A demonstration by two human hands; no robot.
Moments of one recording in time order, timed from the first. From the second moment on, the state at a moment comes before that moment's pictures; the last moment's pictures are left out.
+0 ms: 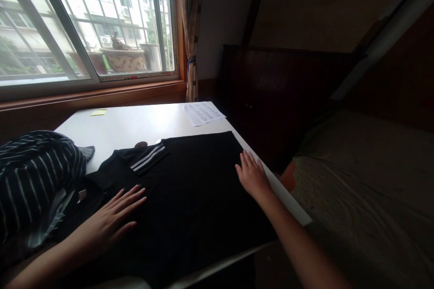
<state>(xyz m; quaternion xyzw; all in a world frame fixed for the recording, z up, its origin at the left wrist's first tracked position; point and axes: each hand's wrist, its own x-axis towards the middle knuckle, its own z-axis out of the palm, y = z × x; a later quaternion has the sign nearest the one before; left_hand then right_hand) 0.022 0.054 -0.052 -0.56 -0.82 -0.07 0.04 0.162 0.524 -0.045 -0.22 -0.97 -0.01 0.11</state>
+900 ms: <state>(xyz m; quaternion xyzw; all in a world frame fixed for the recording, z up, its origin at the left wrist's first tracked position) 0.033 0.048 -0.067 -0.59 -0.80 0.00 0.14 0.274 0.576 -0.098 -0.27 -0.96 -0.01 0.10</state>
